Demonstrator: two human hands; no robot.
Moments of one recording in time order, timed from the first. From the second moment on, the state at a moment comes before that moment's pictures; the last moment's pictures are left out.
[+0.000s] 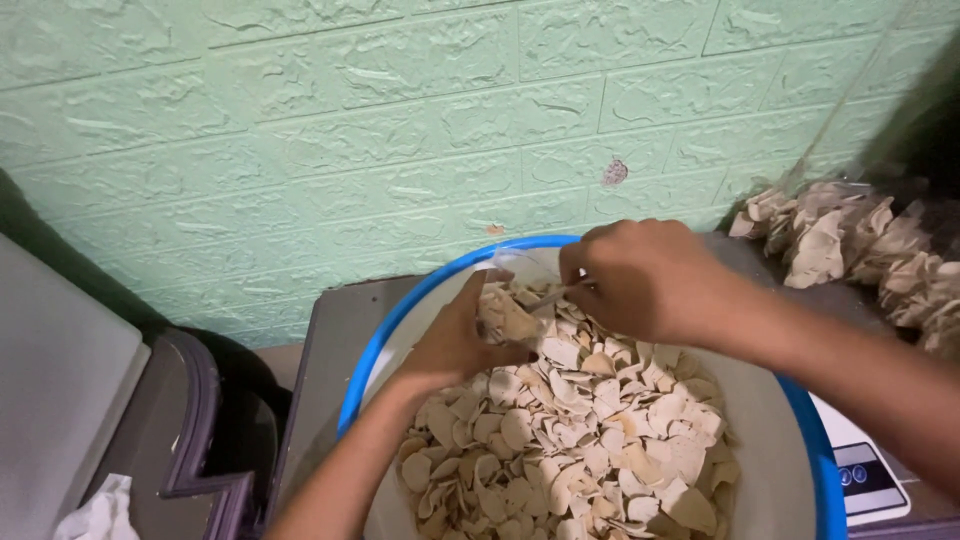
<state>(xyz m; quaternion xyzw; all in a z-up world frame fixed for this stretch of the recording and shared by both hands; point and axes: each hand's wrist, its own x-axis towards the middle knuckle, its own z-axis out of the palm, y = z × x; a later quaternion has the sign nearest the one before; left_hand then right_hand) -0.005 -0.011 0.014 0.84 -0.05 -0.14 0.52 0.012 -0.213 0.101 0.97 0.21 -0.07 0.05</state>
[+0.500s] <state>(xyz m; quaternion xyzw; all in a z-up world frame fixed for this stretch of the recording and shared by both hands) 0.004 -0.007 -0.001 0.78 -0.12 -0.05 0.61 0.005 -0.249 0.098 0.93 0.28 0.22 0.05</state>
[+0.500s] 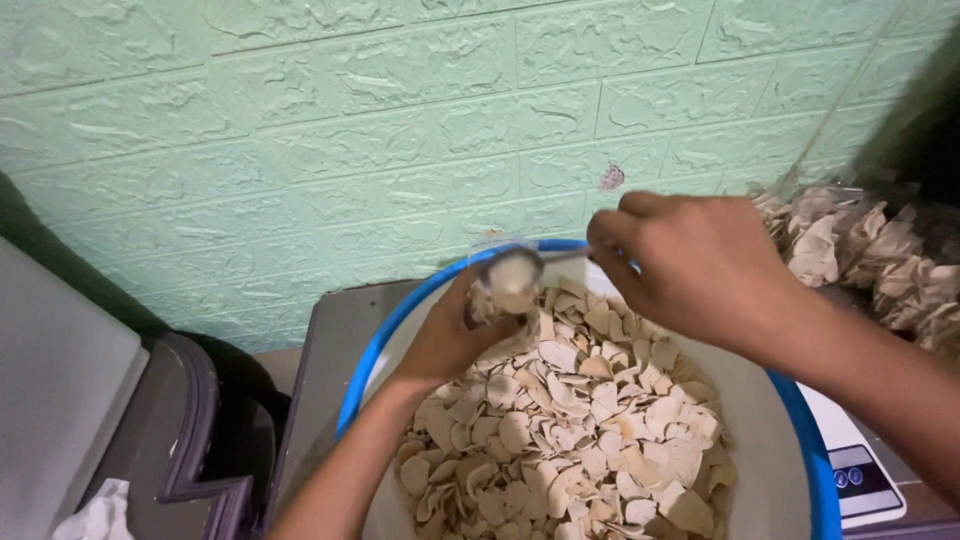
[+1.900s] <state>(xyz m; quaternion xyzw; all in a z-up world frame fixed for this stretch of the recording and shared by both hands) 0.010 -0.006 -0.028 0.75 -0.11 -0.02 0.66 0.050 -0.200 -0.032 0.68 0.08 0.03 -0.73</state>
